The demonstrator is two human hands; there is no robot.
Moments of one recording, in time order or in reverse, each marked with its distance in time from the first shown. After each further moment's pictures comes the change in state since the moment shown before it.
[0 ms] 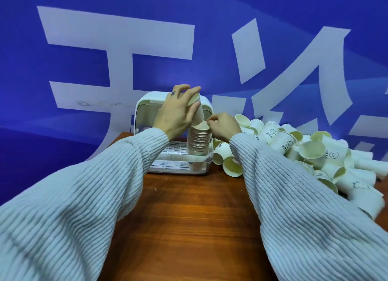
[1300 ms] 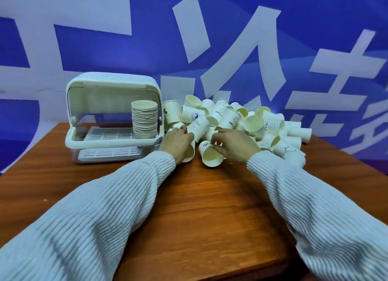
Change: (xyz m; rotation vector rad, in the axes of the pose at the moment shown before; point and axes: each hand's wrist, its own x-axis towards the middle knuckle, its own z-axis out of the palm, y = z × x) left_hand -0.063 0.093 0.145 0.371 -0.540 0.113; right_hand -0.110 0.161 -0.069 -0.577 -0.064 -0.279
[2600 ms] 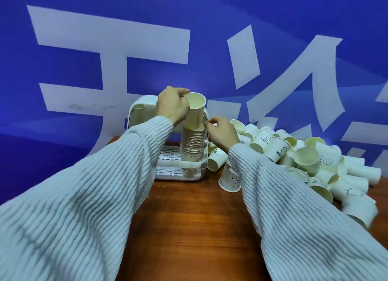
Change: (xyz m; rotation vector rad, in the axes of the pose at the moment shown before) left_hand 0.009 -0.134 -0.142 -0.628 0.517 -0.538; right_hand 0.151 -0.131 -0.020 0.757 0.198 0.303
